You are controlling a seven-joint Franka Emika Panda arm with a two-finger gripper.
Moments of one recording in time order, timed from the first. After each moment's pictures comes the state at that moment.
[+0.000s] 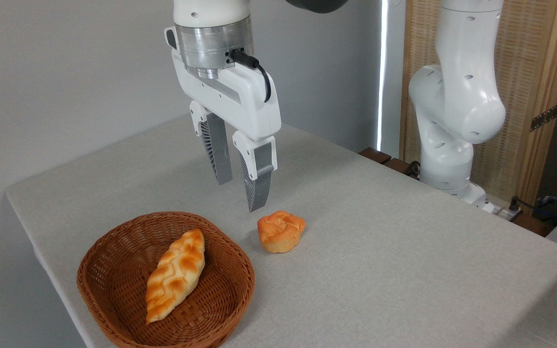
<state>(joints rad) -0.43 -0.07 0.44 -1.75 -0.03 1.70 0.85</state>
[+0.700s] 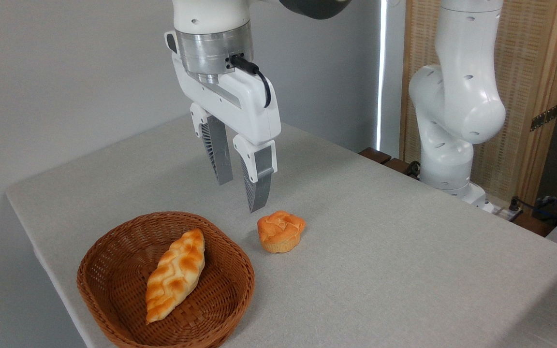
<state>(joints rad) -0.43 -0.07 0.44 -1.76 -0.04 1.70 0.85</state>
